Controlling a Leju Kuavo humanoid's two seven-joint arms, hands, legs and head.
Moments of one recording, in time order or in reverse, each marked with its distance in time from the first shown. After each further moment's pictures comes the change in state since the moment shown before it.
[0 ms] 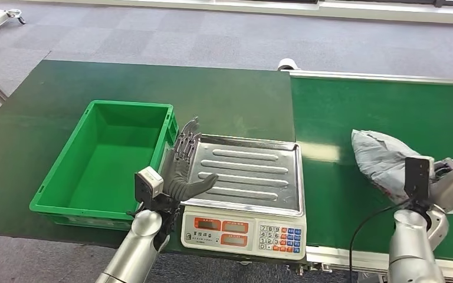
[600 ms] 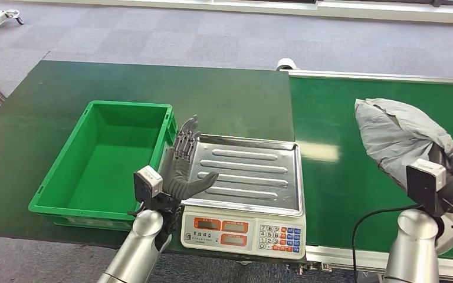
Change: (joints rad) left arm 0.002 -0.015 0.005 -0.010 0.025 0.044 0.000; right arm 0.186 0.117 0.103 -0.644 0.030 -0.009 -0.010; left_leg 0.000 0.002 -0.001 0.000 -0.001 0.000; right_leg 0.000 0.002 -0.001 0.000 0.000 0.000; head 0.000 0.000
